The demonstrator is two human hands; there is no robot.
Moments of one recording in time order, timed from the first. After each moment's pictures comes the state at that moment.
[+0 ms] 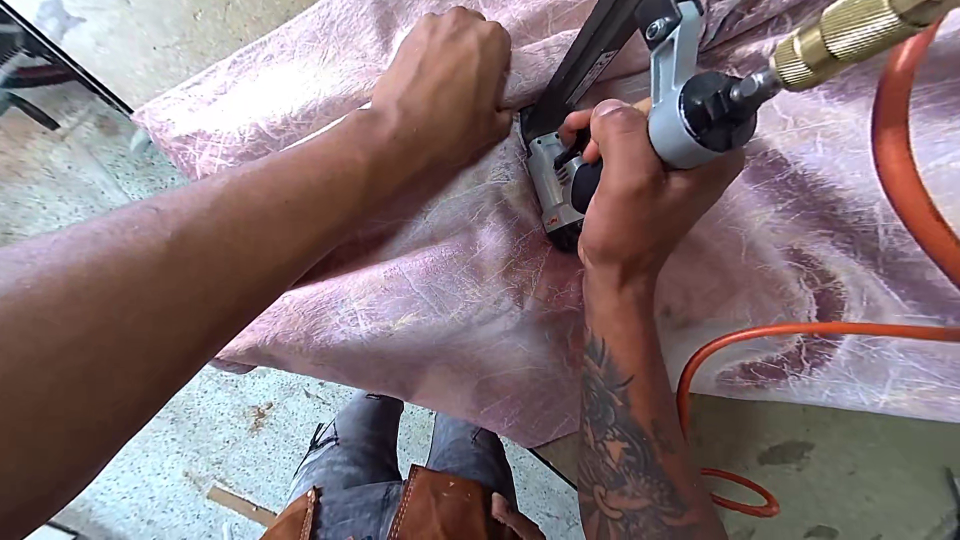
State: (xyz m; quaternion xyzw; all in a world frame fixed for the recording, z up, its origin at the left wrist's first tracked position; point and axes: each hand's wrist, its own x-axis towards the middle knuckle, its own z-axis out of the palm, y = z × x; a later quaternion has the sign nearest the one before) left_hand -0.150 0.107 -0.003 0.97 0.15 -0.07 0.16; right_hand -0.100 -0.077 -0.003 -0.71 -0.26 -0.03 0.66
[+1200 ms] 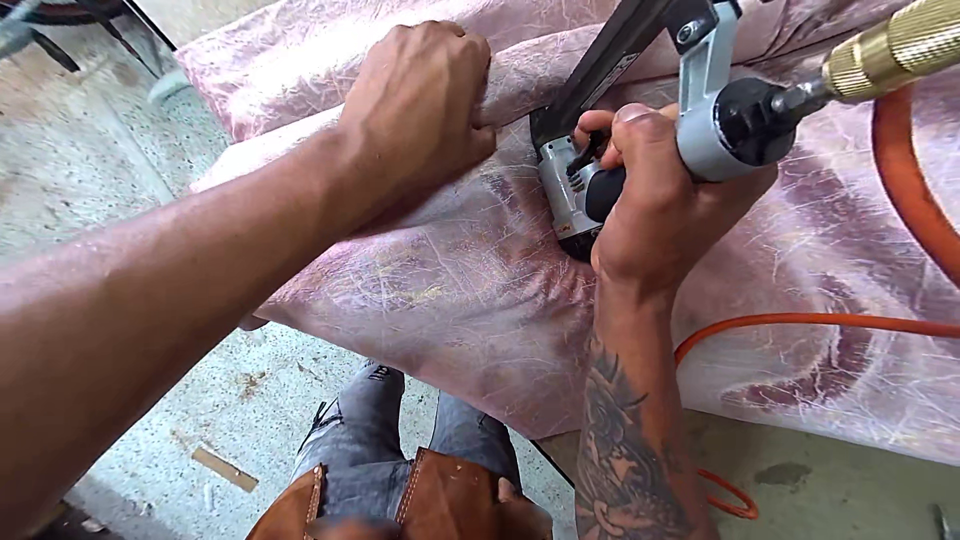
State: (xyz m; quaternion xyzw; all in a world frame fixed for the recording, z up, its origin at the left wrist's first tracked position) left_hand -0.229 0.116 0.000 0.96 0.21 -0.06 0.16; right_hand -0.127 -0.071 -0.002 -0.68 -0.28 0.04 0.68
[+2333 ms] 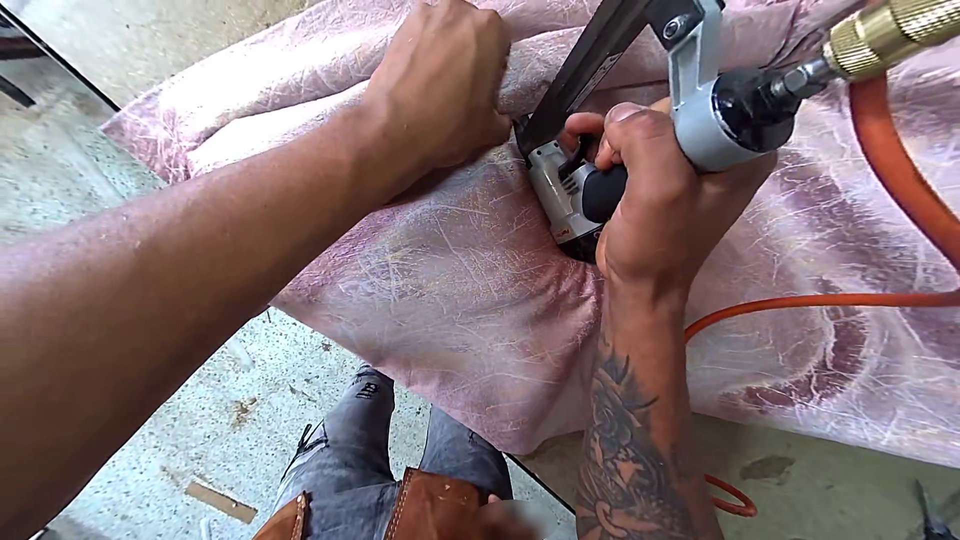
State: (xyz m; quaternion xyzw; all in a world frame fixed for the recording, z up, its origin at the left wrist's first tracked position) left_hand -0.149 0.108 -0.004 0.96 0.19 -0.08 0.17; right_hand -0.083 -0.083 0.002 -0.67 -0.29 0.06 0.68
